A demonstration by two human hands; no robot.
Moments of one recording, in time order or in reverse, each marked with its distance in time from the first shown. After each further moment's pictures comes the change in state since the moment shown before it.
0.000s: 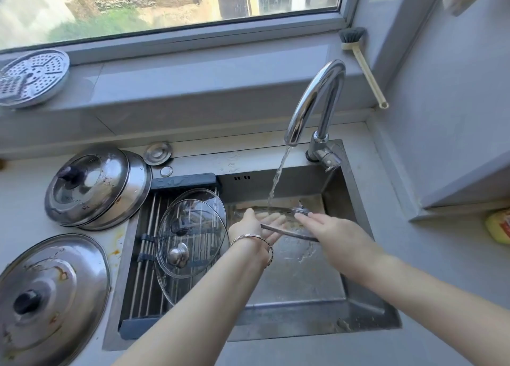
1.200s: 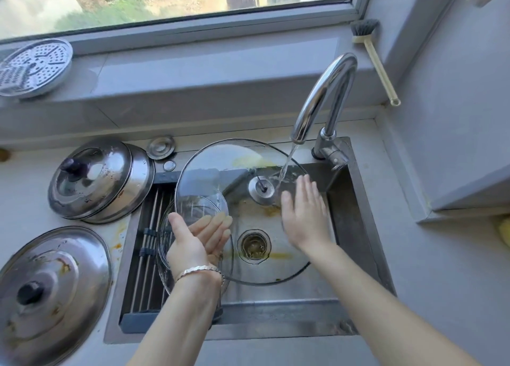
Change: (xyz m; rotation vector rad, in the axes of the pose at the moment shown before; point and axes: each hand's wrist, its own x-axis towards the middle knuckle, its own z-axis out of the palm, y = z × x) left_hand -0.022 0.025 -0.065 -0.130 0.179 0.378; right_hand 0.072 -0.026 0.047 0.497 0.275 0.359
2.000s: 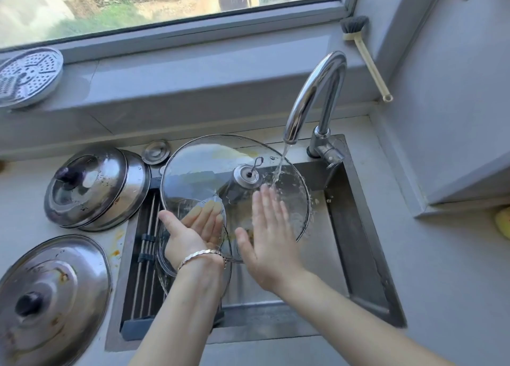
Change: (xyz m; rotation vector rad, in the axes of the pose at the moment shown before) left_hand 0.007 0.005 0.018 -0.170 0.069 0.057; right_hand -0.046 -0.034 0.019 -0.071 -0.013 -0.288
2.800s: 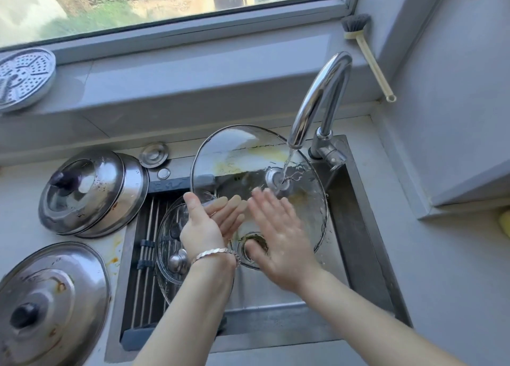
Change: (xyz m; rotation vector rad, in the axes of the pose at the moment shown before) left_hand 0.000 -0.003 0.021 0.226 -0.158 -0.002; right_hand 0.012 0.028 0.002 -0.010 0.185 -0.329
